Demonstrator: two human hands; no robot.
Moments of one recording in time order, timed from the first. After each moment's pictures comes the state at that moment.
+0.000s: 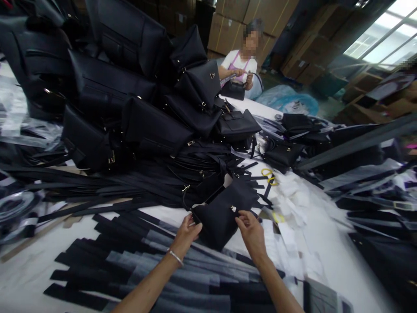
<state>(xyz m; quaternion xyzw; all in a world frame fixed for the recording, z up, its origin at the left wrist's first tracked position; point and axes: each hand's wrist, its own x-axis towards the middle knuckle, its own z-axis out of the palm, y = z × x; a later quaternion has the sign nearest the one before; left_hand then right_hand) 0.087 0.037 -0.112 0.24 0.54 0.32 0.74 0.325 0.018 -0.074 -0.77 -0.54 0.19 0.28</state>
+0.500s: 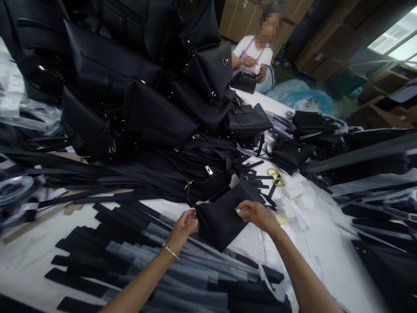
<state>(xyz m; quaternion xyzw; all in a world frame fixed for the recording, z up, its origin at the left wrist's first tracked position) 0.075 0.043 -0.126 0.27 0.55 0.31 0.73 0.368 0.080 -0.058 -0.69 -0.48 0.52 0.16</state>
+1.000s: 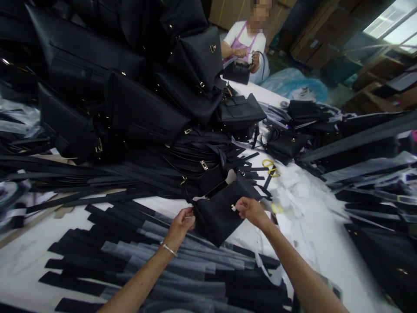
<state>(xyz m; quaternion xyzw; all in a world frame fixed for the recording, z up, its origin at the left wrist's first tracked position) 0.083 0.040 -0.127 0.29 0.56 0.28 0.72 0.367 0.062 -0.072 -0.74 -0.41 0.50 0.19</state>
